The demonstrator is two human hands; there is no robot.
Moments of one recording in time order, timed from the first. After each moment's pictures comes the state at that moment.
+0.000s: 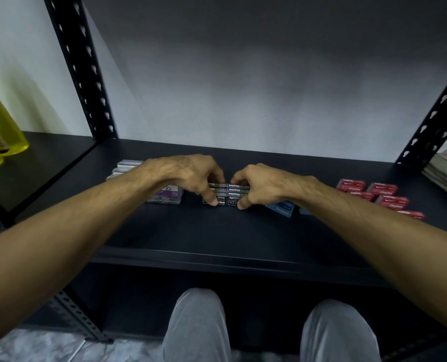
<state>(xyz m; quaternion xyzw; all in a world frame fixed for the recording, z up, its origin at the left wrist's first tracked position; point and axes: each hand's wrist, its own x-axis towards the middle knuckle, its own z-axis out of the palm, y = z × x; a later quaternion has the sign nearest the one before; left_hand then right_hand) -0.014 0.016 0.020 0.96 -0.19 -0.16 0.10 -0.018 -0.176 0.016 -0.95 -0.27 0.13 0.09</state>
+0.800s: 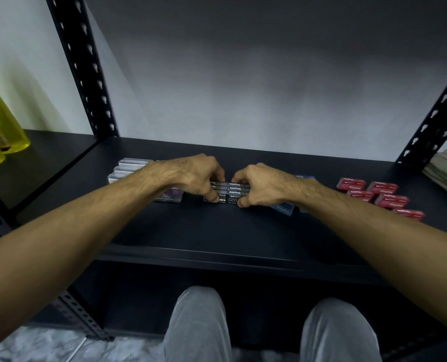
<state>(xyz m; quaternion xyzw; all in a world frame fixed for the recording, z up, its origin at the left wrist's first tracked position) -0.017 0.014 0.014 0.97 -0.20 -0.09 0.07 -0.017 -0.176 0.009 -0.95 -0.29 0.08 0.07</state>
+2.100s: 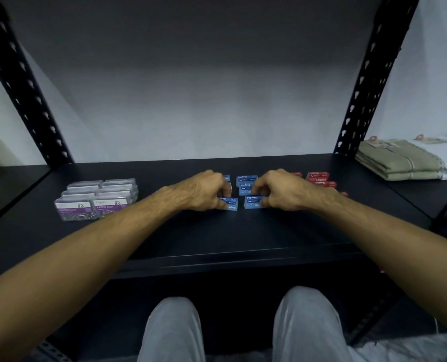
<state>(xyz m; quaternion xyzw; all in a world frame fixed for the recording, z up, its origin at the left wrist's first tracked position) -0.027 -0.106 0.005 0.94 -0.32 -0.03 0.06 -0.056 -0.321 0.017 -0.98 -0.18 0.05 0.10</state>
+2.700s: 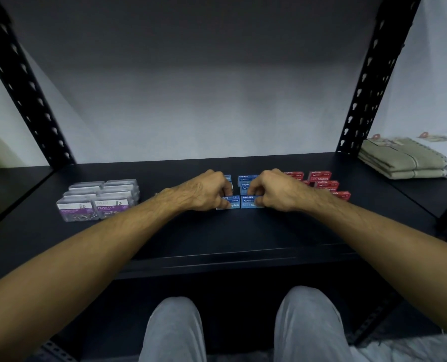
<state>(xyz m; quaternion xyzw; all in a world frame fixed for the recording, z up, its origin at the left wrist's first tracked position) -0.024 -0.109 0.001 0.95 -0.30 -0.05 0.11 -0.051 -0.310 0.010 -0.97 -0.20 0.03 0.12</state>
